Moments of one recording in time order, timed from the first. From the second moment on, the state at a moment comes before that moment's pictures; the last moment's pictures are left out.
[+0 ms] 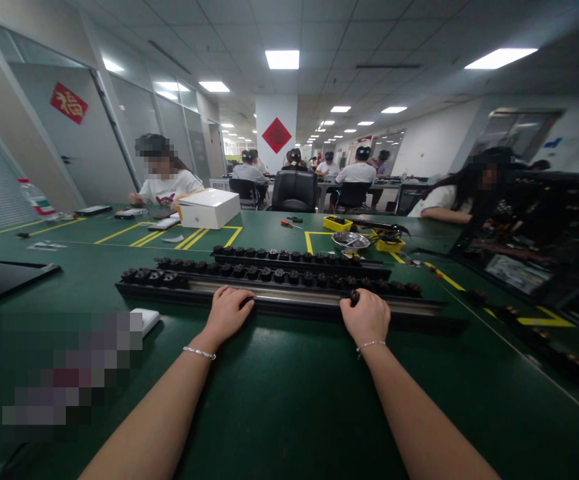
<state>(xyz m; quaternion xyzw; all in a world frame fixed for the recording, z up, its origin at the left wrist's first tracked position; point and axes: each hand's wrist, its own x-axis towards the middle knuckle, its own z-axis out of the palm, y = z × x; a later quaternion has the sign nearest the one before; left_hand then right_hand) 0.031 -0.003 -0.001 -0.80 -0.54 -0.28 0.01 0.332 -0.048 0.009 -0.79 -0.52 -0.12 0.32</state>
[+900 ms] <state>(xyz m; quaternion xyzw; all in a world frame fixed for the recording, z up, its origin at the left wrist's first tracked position) 0.029 0.001 -0.005 -0.80 -0.53 -0.28 0.02 0.342 -0.048 0.007 -0.78 -0.52 -0.14 0.32</state>
